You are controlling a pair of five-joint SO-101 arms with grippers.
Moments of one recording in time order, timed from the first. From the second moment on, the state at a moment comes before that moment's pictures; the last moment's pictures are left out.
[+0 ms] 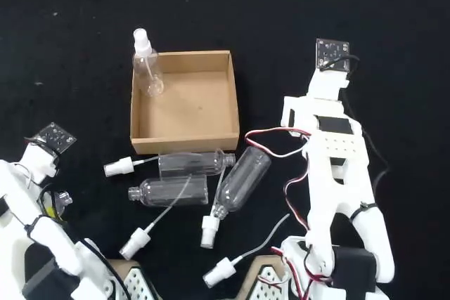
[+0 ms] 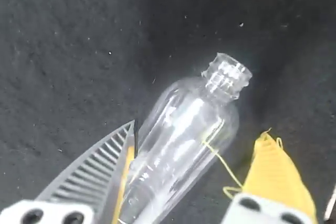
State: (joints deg) left arm -52.6 -29.4 53.7 56.7 -85.7; right arm 6.2 -21.1 46.8 37.3 -2.2
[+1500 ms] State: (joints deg) left arm -61.8 -29.4 48.9 62.3 -79.3; right arm 6.2 -21.1 46.8 37.3 -2.2
